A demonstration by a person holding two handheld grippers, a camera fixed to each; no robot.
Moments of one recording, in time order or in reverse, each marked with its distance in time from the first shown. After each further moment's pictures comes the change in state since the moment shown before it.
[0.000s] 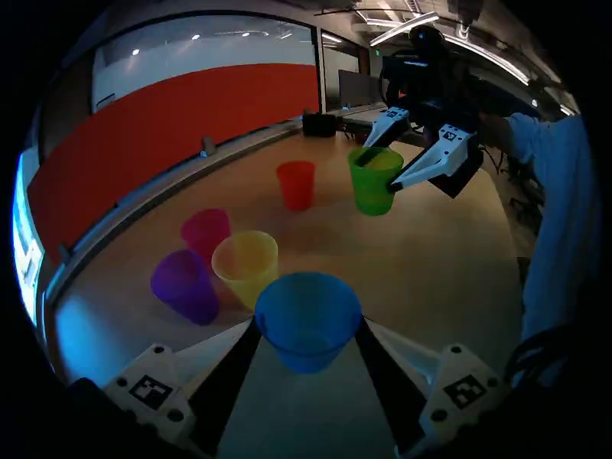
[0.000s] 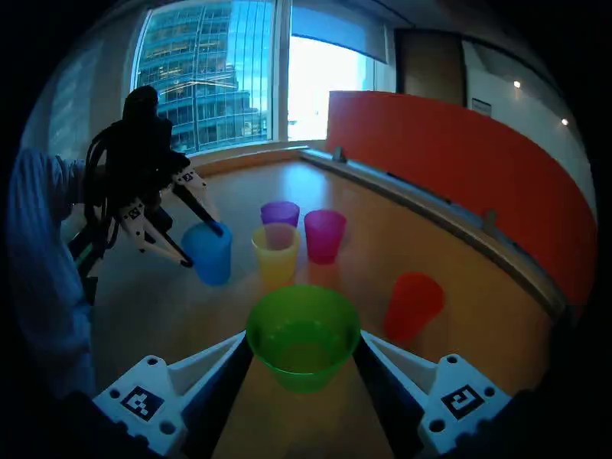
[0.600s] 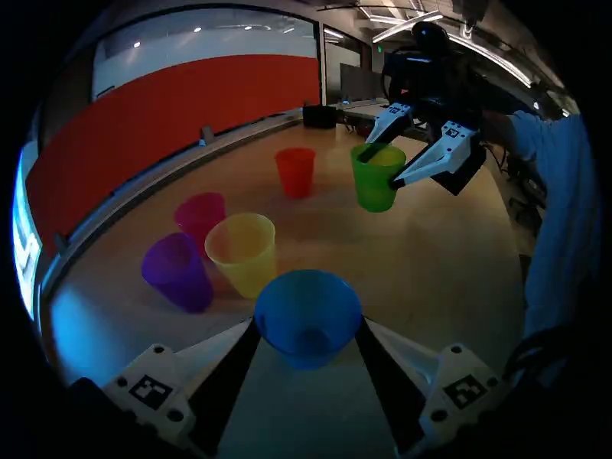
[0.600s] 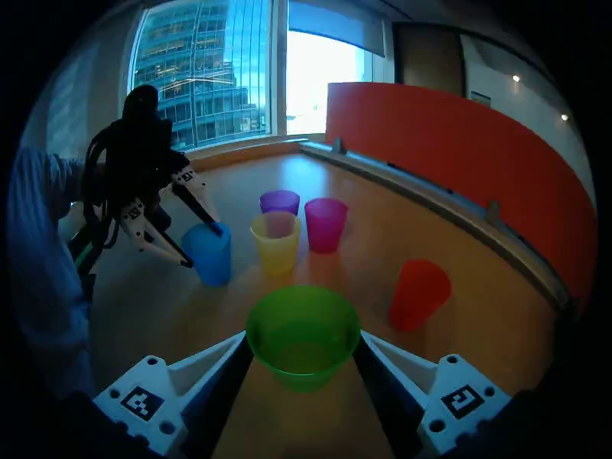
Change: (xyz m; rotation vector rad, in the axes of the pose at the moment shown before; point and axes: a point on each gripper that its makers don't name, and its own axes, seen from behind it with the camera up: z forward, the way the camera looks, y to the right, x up) left arm -0.016 0.001 0.009 -0.009 -0.028 -0.016; right arm -0.013 -0.003 0.009 0.002 -0.023 0.012
